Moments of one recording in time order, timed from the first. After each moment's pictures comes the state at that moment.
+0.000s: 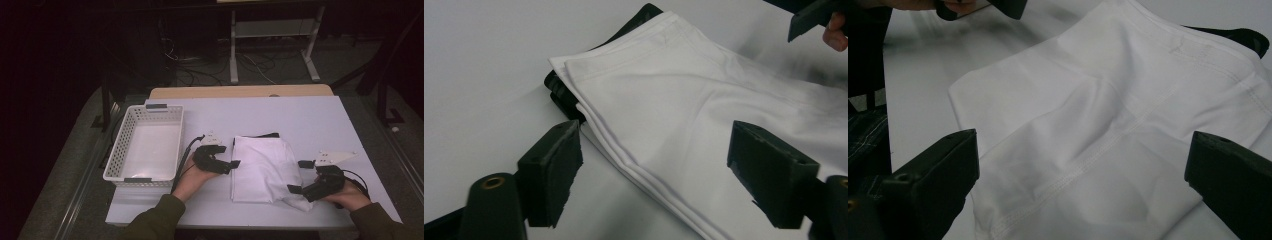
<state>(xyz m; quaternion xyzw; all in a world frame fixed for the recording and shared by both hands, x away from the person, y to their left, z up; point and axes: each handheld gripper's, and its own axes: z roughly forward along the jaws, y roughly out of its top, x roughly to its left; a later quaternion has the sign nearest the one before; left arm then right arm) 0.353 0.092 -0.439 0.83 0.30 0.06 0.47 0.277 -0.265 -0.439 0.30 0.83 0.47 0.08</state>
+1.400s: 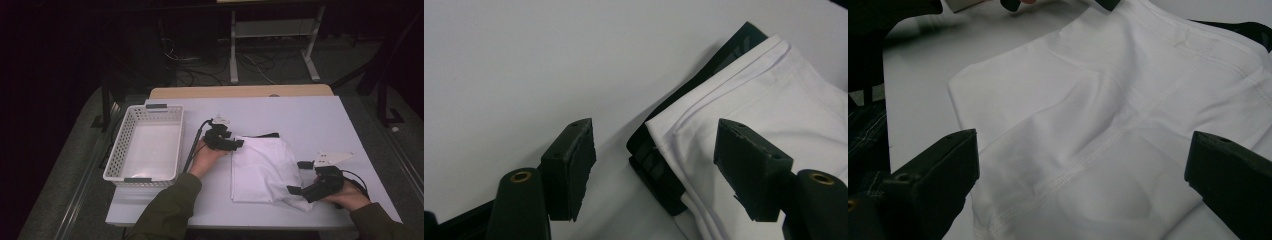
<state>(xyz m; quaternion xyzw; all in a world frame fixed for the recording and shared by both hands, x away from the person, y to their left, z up) 0.427 0.063 -0.457 0.83 0.35 0.08 0.44 0.277 -0.264 -0.442 0.29 0.84 0.46 0.08</state>
